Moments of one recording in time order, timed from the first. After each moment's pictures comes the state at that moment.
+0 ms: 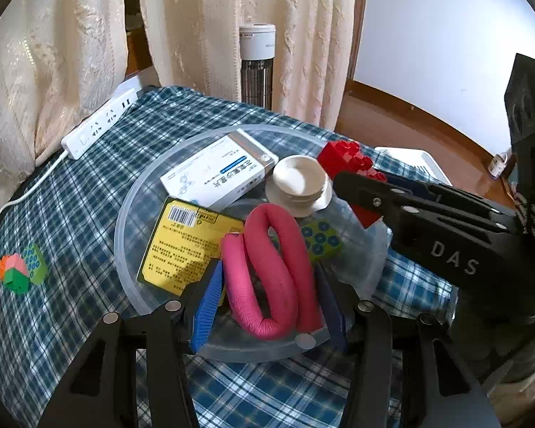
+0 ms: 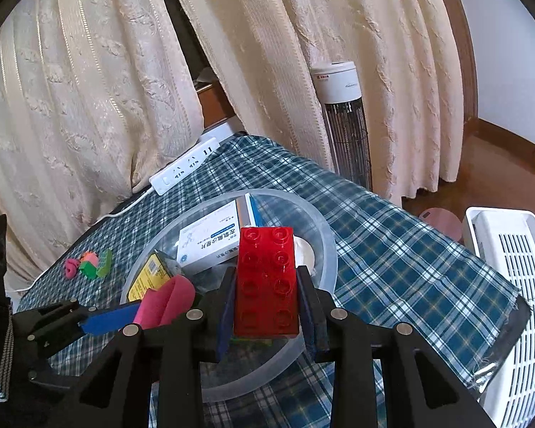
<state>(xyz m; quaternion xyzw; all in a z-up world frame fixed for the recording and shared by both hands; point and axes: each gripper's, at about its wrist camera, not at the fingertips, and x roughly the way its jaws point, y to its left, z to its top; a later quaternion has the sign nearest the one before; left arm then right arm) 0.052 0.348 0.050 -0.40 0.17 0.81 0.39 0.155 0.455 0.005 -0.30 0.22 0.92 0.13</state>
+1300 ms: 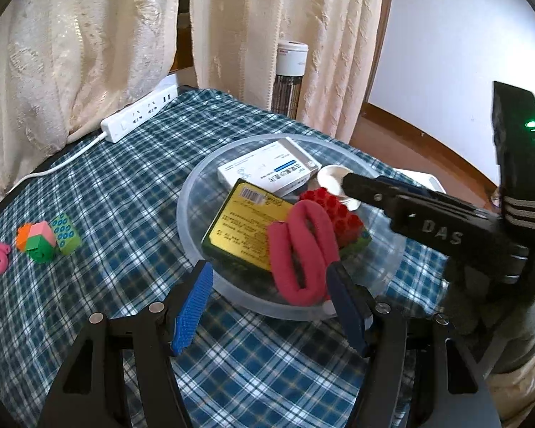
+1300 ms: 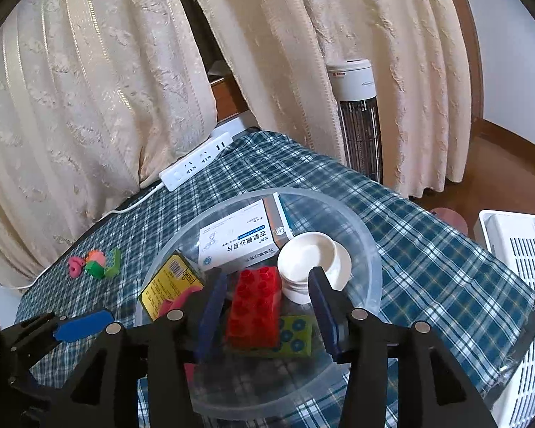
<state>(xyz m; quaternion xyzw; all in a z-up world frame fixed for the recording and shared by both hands) 0.045 0.289 0.067 -0.40 0.12 0.83 0.36 0.136 0.436 0.014 -0.30 0.22 0.92 0.13</state>
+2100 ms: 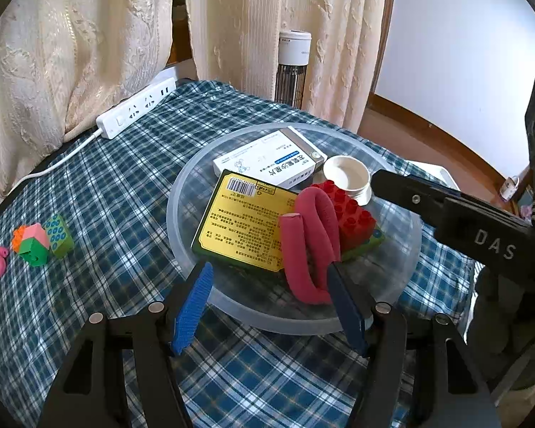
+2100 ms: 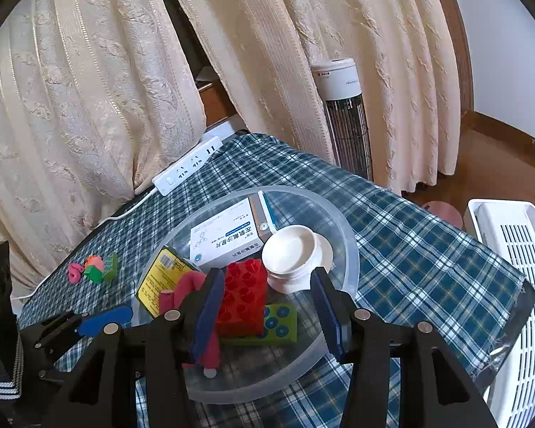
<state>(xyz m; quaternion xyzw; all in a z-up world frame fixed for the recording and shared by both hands) 0.037 0.306 0.053 -0.40 0.14 0.83 0.36 0.150 0.441 0.013 -0.30 0.23 0.92 0.14</state>
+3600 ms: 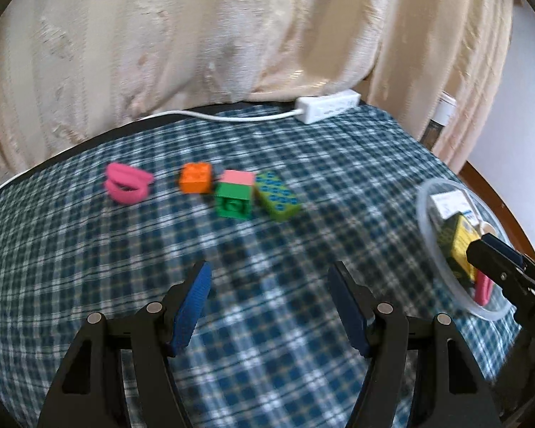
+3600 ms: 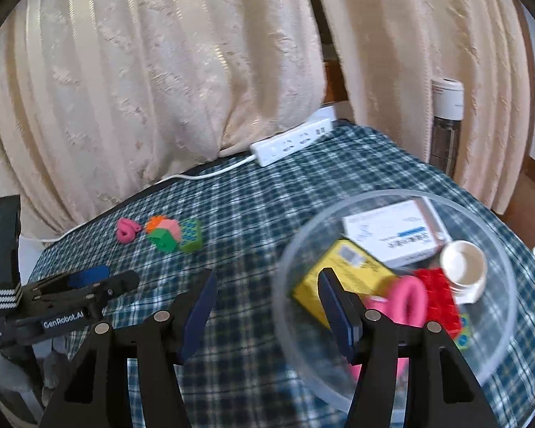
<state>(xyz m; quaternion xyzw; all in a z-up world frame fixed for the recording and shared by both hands) -0.036 0.105 0.062 -0.42 0.02 0.89 0.17 0.072 0.307 0.033 -0.32 0.14 0.93 0.03</state>
